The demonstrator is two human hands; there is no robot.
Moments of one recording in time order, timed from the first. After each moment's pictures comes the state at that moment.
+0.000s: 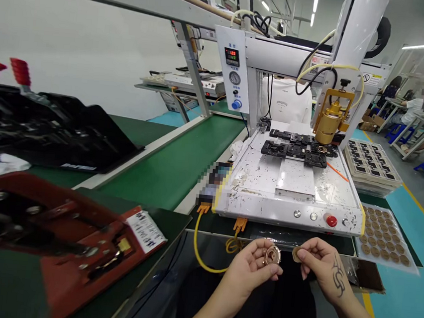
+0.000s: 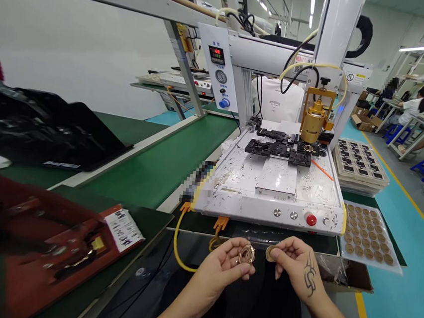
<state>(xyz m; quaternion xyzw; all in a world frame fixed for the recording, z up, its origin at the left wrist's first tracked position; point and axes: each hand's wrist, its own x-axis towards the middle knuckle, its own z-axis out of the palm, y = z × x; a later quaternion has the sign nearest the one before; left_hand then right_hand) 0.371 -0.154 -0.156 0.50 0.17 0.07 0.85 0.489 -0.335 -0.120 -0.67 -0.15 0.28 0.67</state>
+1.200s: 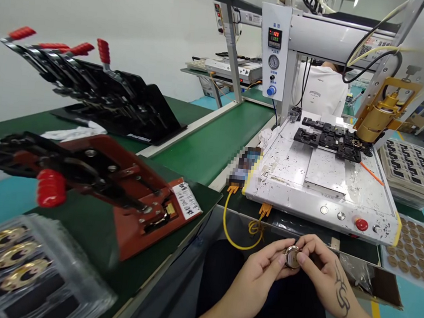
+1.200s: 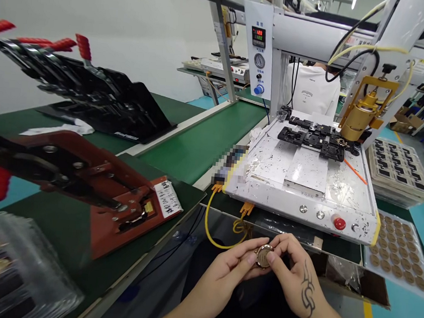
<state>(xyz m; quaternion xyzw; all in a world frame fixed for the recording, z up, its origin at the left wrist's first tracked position) 0.334 -0.164 -0.120 0.47 0.16 0.08 0.86 0.460 -0.307 -0.111 -0.68 -0.33 0.28 0.59</state>
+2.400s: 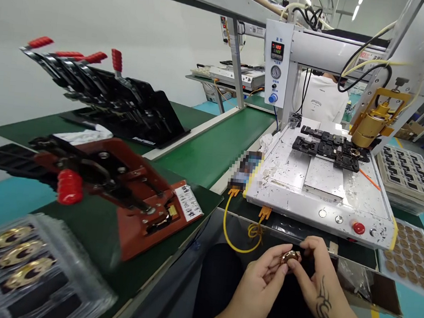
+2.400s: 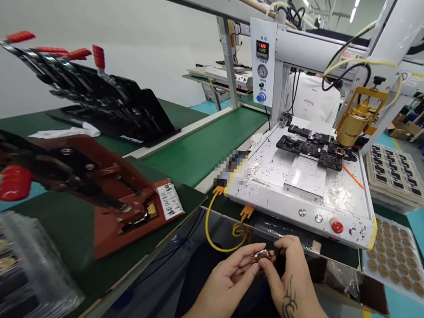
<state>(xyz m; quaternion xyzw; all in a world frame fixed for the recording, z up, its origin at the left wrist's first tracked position) 0.329 -0.178 -0.142 0.62 0.16 0.16 0.75 0.453 -0.309 -0.132 -0.76 -0.43 0.09 0.48</state>
